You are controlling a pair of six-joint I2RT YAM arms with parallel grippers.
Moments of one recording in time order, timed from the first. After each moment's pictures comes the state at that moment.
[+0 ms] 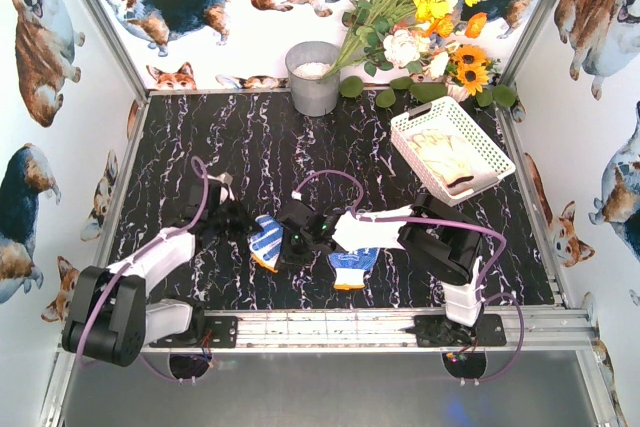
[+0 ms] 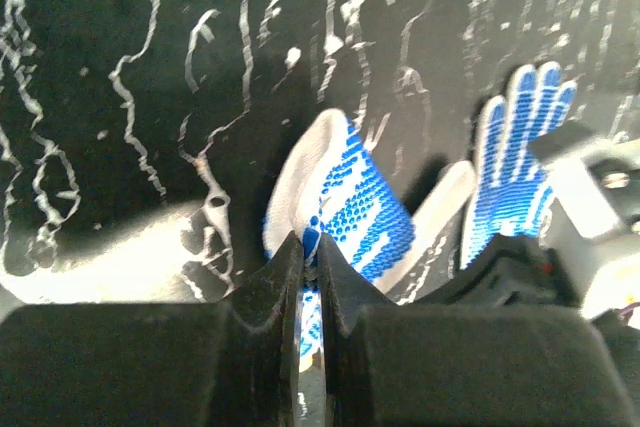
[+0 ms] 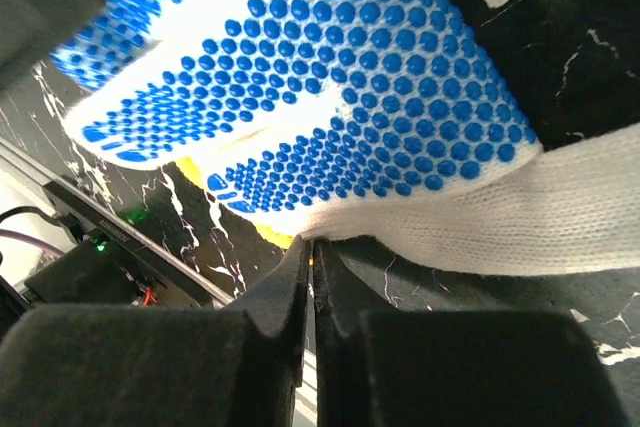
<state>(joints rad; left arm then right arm) -0.21 1.20 0.45 -0.11 0.36 -0.68 1.06 1.91 1.11 -0.14 -0.17 1.12</state>
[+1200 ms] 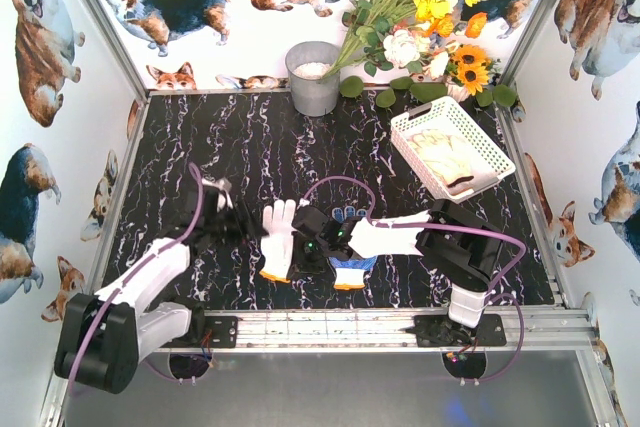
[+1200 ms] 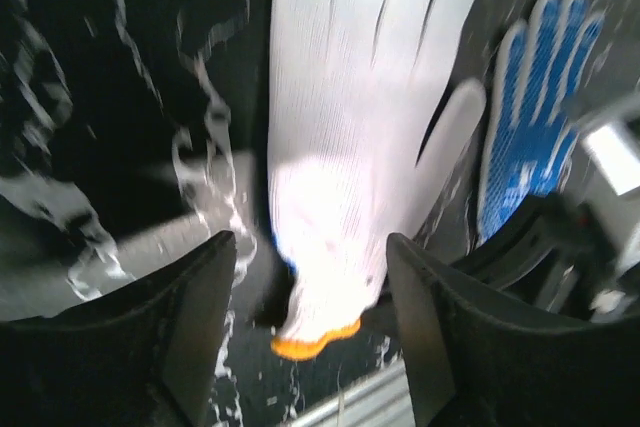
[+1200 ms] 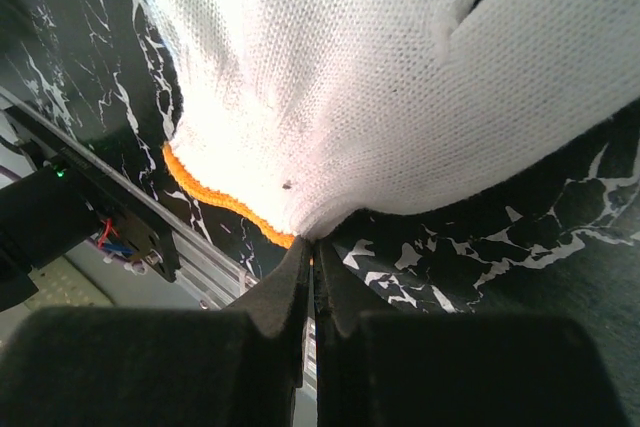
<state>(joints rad) -0.22 1.06 0.46 -0.24 0.34 -0.66 1.06 1.80 0.95 -0.10 -0.24 1.05</state>
